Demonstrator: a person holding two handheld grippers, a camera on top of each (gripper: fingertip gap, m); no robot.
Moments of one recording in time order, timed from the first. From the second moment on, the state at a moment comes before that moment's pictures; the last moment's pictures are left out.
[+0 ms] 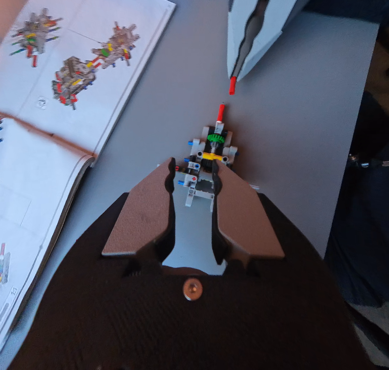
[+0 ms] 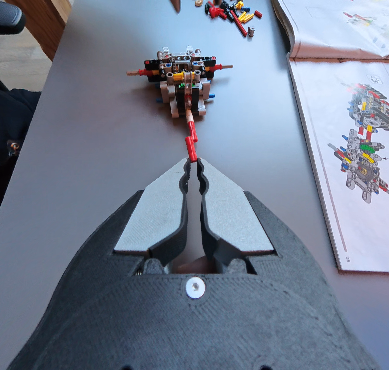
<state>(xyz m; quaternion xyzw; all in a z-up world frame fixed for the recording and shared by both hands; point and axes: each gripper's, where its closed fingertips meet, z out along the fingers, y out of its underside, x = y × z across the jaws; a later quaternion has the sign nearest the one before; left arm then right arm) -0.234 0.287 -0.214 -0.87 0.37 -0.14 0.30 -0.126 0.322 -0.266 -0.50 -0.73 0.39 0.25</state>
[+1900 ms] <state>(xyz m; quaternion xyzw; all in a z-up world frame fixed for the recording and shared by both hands) -0.202 0.285 -0.269 -0.85 0.45 -0.16 0.23 -0.159 0.309 -0.266 -0.49 -0.74 0.35 0.30</state>
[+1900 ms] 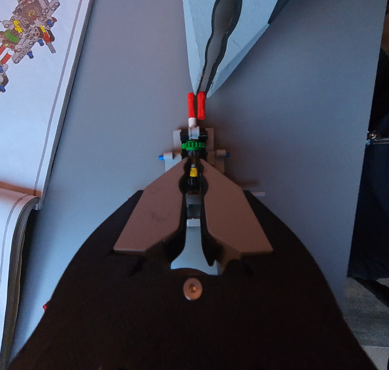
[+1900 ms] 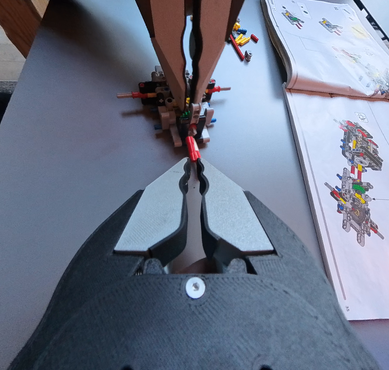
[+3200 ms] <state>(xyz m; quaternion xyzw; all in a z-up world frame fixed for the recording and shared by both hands) -0.194 0.283 -0.269 -0.85 0.40 -0.22 0.25 -0.161 0.311 -0.273 -0.46 -0.76 0.23 0.40</state>
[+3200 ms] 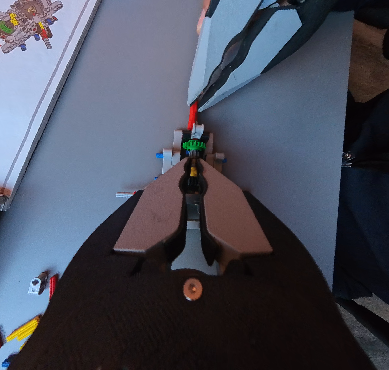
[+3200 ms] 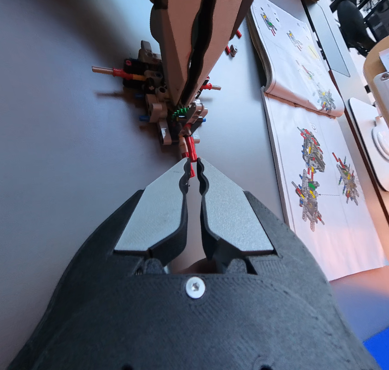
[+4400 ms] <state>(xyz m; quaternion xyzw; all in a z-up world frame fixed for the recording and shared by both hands) -0.160 0.287 -0.236 -0.79 0.46 -0.14 0.38 -0.147 0.294 -0.226 -0.45 -0.68 0.37 0.44</state>
